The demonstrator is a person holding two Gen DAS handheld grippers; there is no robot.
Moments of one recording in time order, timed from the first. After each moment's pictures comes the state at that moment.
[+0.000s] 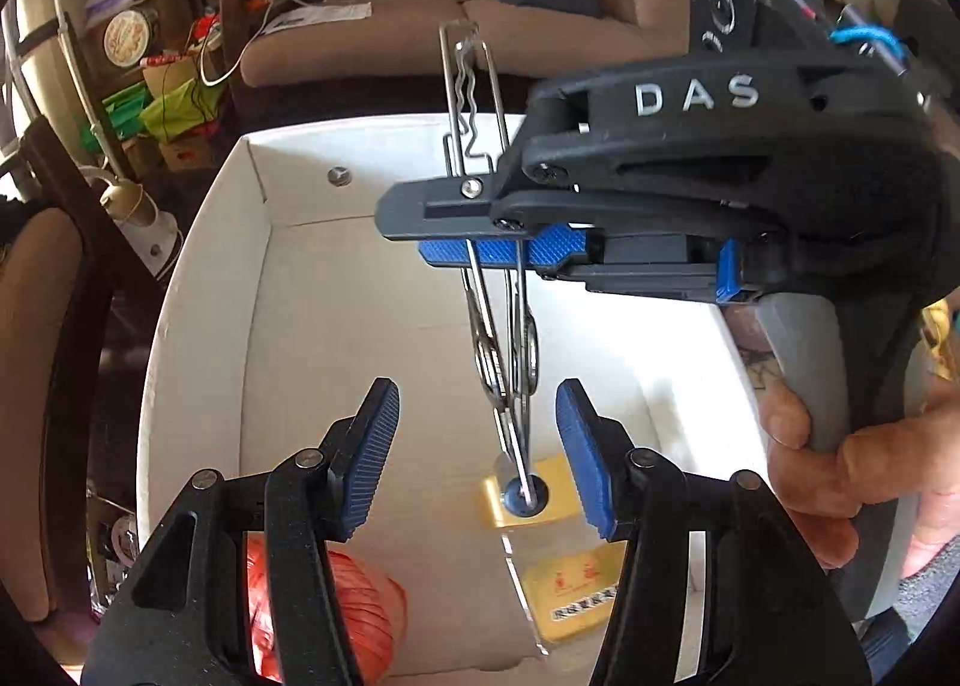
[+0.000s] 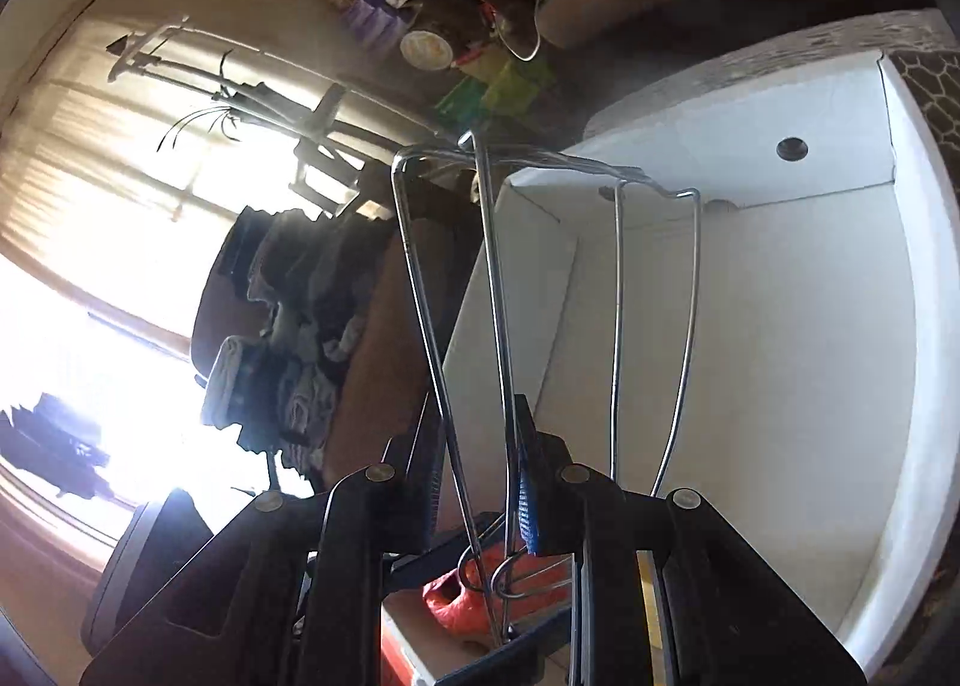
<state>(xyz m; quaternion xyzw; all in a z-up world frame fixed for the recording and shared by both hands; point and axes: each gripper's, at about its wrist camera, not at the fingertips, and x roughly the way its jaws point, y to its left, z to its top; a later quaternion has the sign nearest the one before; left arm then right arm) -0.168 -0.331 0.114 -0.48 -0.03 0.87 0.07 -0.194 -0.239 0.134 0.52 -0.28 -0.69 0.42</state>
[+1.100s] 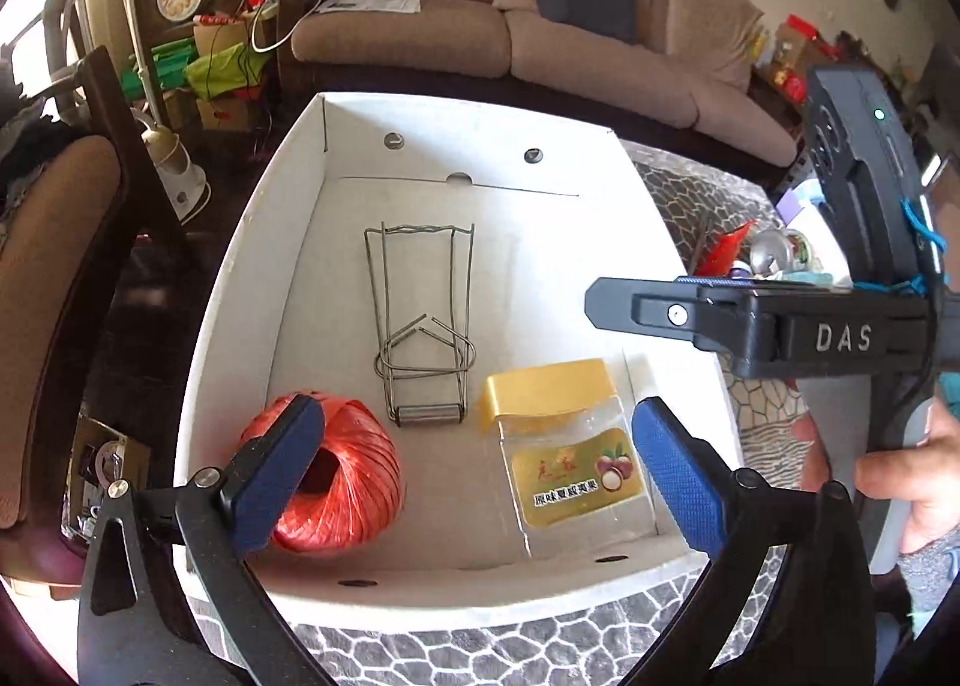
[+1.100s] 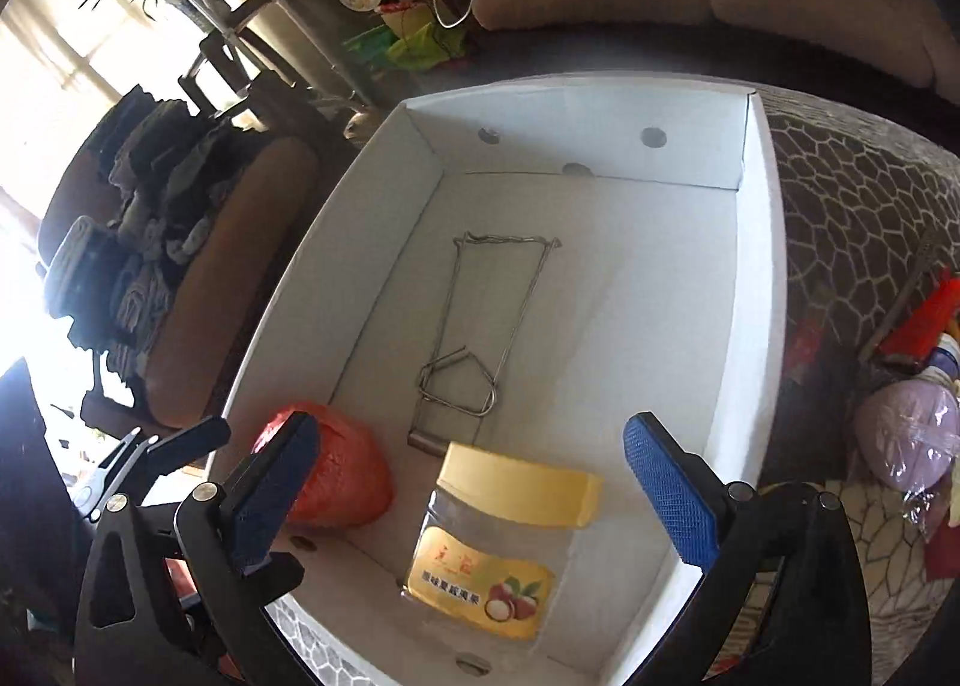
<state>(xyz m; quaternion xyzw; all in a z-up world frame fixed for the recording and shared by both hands) -0.080 -0.346 0.152 -0.47 -0.08 0.88 0.04 -0.114 -0.208 0.158 0.53 -0.04 -0.79 0.31</state>
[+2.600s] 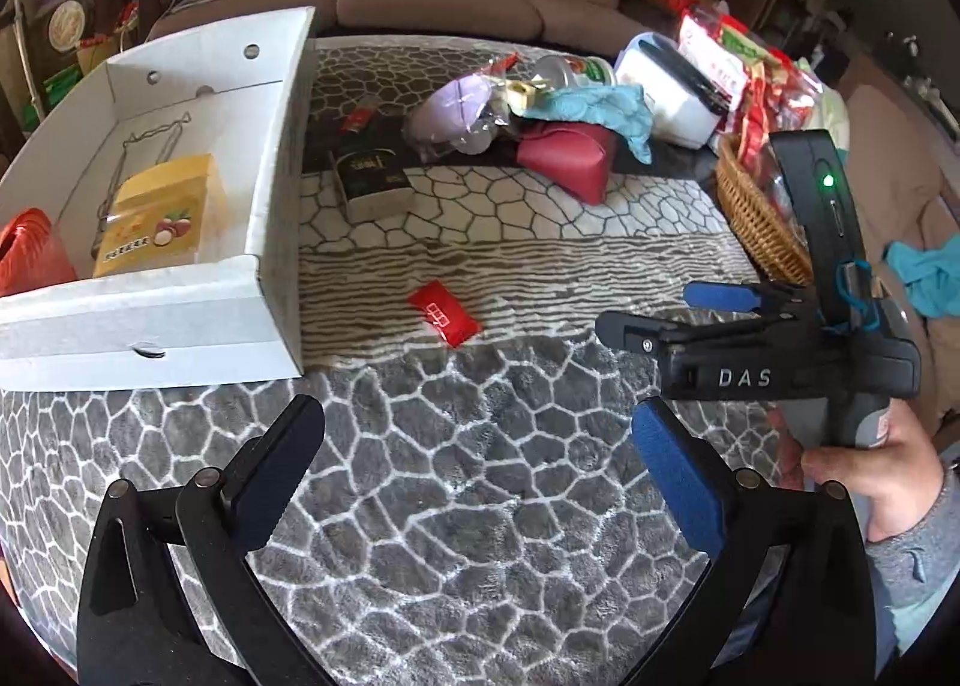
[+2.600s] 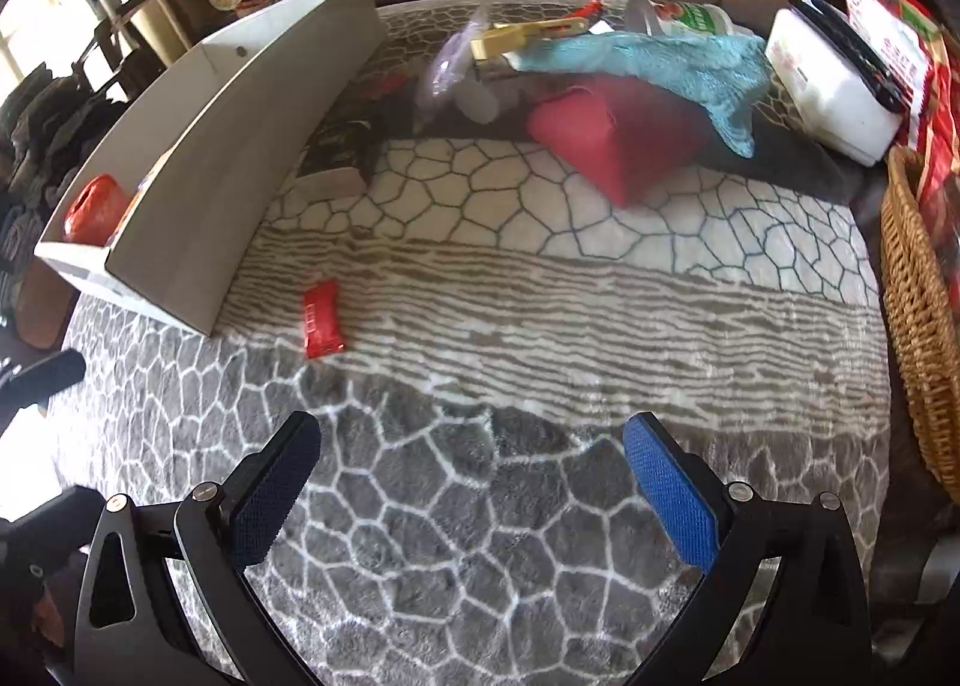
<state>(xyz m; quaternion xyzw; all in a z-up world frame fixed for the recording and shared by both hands) 0.042 -0.099 0.085 -0.49 -0.03 0.86 0.15 0.051 0.062 0.078 0.53 0.00 -0.84 0.14</state>
